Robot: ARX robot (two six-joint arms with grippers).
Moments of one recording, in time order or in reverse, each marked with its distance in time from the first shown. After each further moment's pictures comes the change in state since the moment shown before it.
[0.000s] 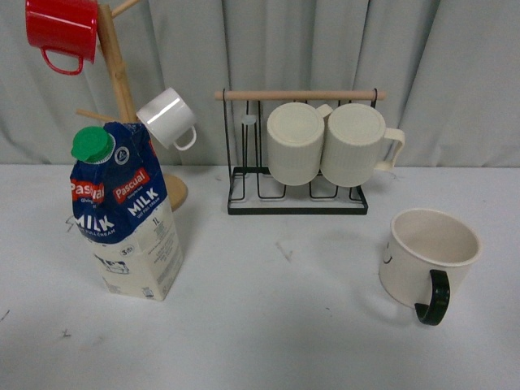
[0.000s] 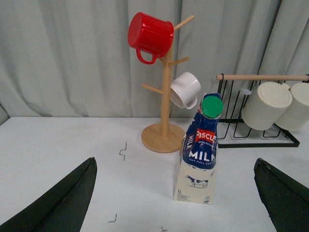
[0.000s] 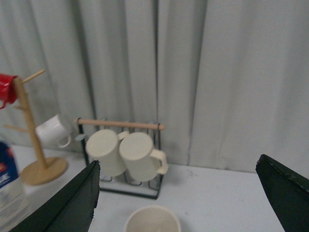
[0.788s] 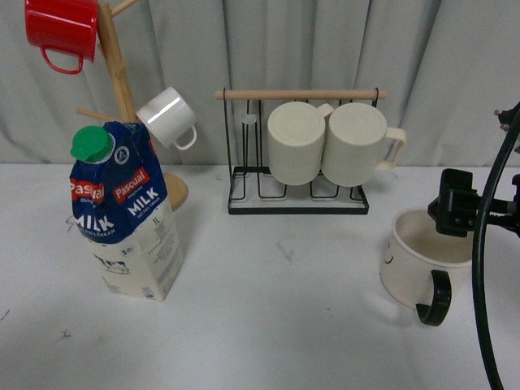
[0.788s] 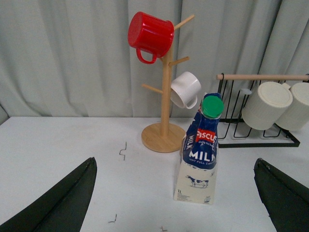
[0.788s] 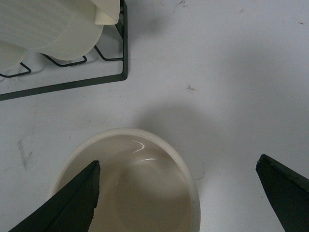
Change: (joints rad) left arm 0.000 0.000 0.000 0.000 0.000 0.000; right arm 0.196 1.041 0.714 -0.469 0.318 0.153
